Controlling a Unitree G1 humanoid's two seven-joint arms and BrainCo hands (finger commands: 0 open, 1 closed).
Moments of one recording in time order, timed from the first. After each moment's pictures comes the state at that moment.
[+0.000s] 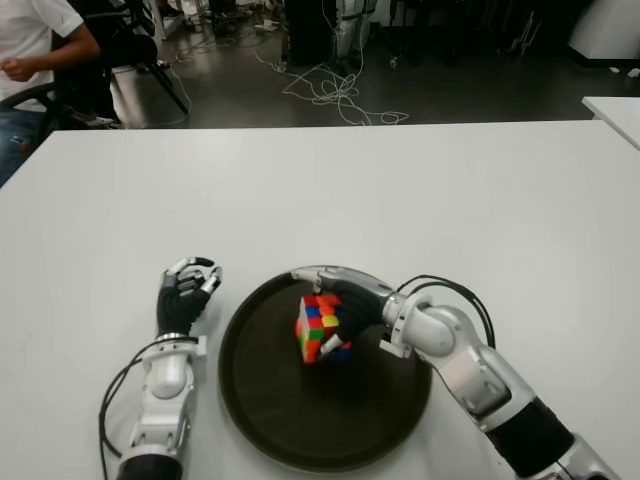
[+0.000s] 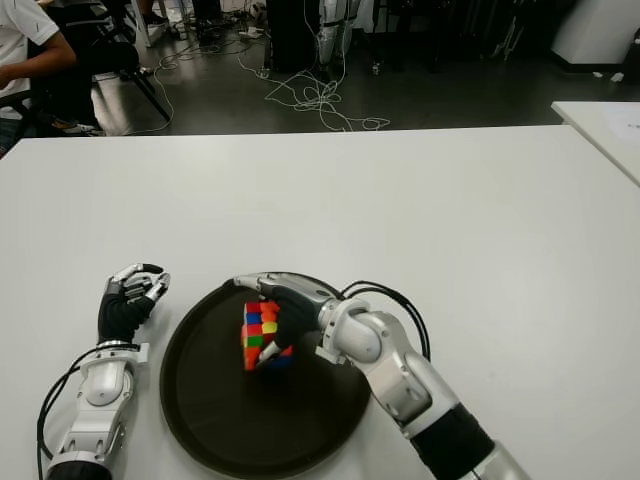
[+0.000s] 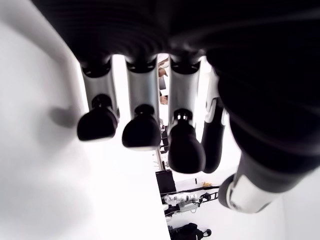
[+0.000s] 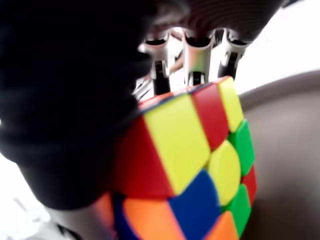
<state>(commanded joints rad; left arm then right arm) 0.03 0.00 0.09 0.46 0.07 -0.27 0.19 -0.25 -0.21 0.50 -0.04 -0.37 0.04 0.54</state>
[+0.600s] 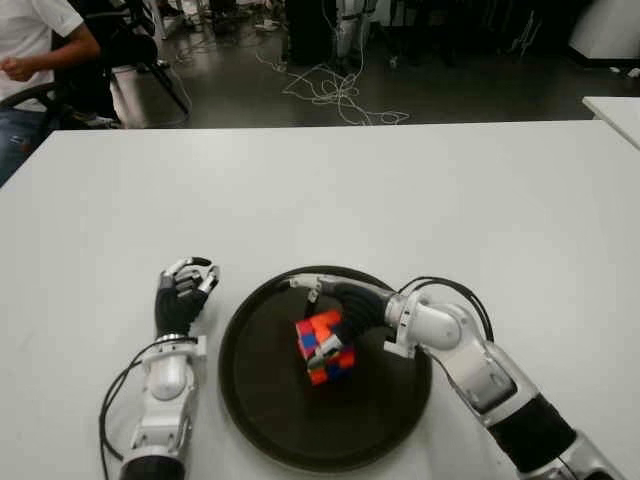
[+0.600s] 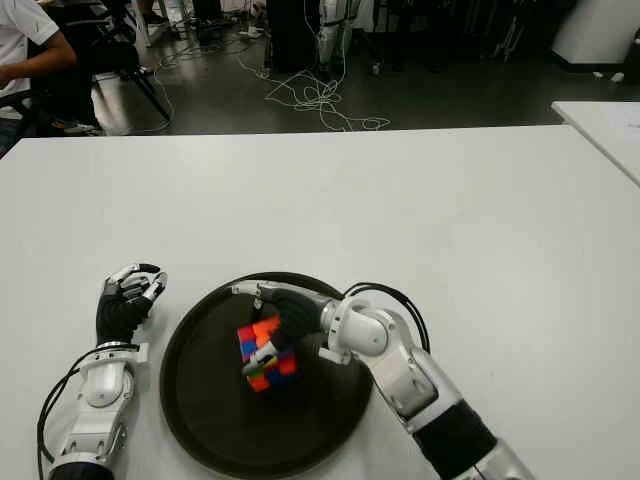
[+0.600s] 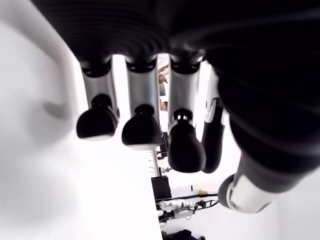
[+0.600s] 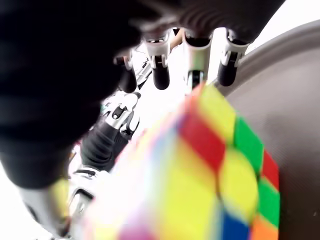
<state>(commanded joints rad) 0.03 0.00 0.09 0.44 0.08 -0.24 0.20 -0.27 -0.23 0.50 -0.03 -0.33 0.04 0.57</state>
